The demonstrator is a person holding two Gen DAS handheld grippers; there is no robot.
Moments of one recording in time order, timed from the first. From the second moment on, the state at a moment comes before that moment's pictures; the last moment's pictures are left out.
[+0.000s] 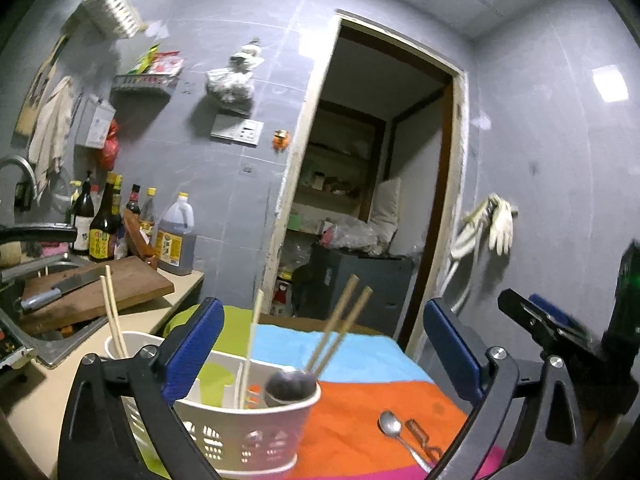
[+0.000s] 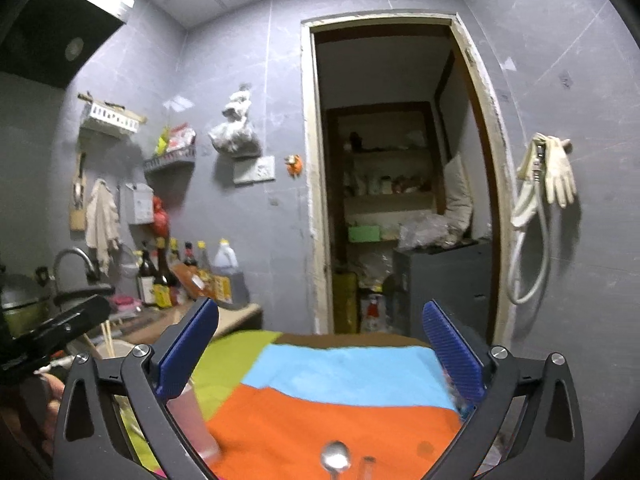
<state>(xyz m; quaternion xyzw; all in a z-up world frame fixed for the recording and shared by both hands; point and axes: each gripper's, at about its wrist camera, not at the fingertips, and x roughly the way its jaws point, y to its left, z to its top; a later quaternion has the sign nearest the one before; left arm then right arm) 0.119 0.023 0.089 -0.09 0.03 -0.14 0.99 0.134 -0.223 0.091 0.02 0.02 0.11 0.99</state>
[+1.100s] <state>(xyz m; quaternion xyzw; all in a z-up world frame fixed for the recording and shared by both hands) 0.183 -0.060 -0.037 -0.04 0.34 -0.13 0.93 0.202 -0.271 -0.033 -0.04 0.36 0.07 0.93</state>
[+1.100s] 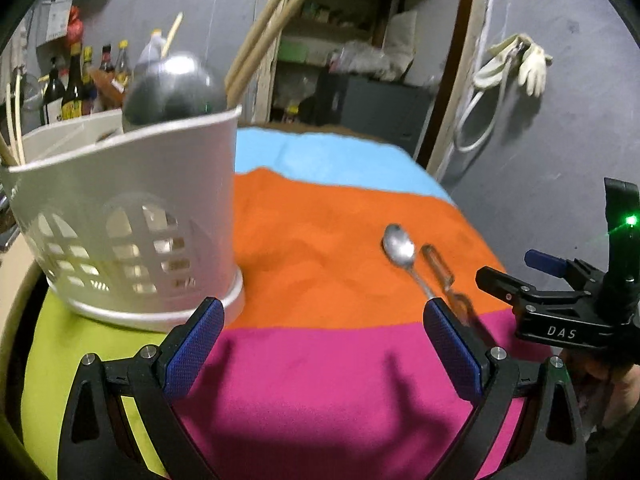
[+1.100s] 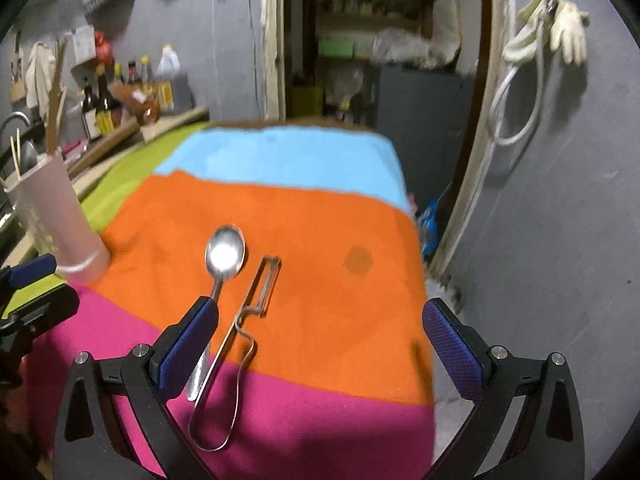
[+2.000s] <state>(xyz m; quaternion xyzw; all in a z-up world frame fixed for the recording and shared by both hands) 0.243 -0.087 -0.051 -0.03 0.43 -0.19 0.88 0.215 -0.291 -0.055 -0.07 0.44 0.11 0.89</state>
